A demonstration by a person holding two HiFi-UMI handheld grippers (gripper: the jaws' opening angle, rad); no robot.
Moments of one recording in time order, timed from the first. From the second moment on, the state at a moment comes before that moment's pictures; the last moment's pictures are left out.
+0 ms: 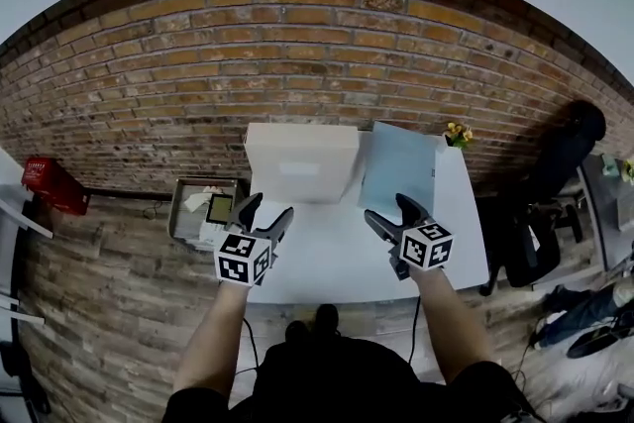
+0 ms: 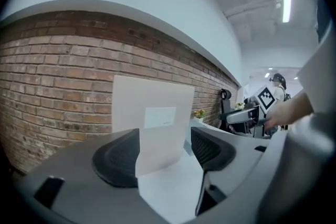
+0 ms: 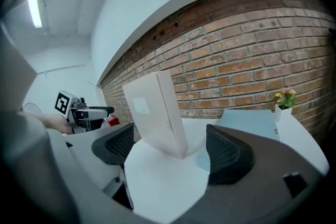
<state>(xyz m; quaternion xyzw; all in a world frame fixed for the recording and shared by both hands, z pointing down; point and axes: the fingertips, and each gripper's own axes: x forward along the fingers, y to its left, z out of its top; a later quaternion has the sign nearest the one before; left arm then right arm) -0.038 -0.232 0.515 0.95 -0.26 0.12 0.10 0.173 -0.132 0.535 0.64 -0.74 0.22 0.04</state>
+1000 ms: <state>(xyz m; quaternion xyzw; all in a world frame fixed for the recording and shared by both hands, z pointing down) 0.226 -0.132 0.539 0.96 -0.19 0.16 0.15 0.383 -0.023 0.574 0.67 -0.69 0.27 0.01</state>
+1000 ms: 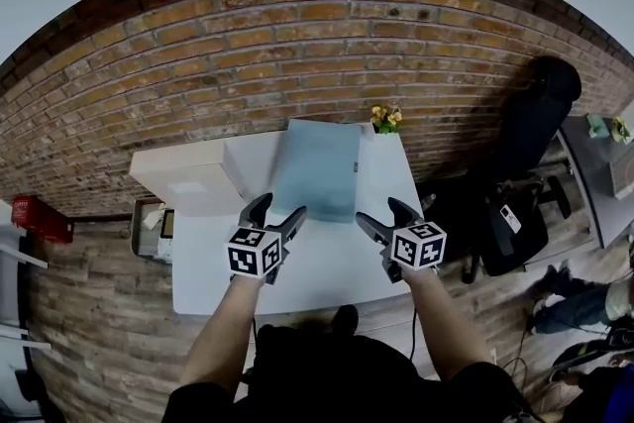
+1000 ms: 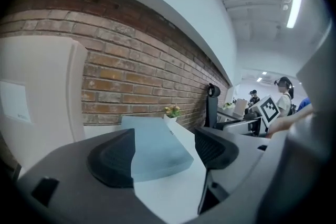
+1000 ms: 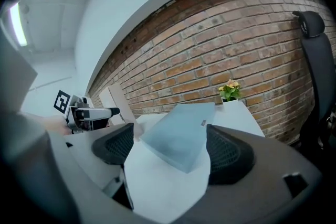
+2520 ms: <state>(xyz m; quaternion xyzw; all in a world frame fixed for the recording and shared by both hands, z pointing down) 0.267 -0.214 0.704 0.87 -0.21 0.38 0.24 0.404 -0.115 0.695 0.61 -0.65 0.44 0.07</state>
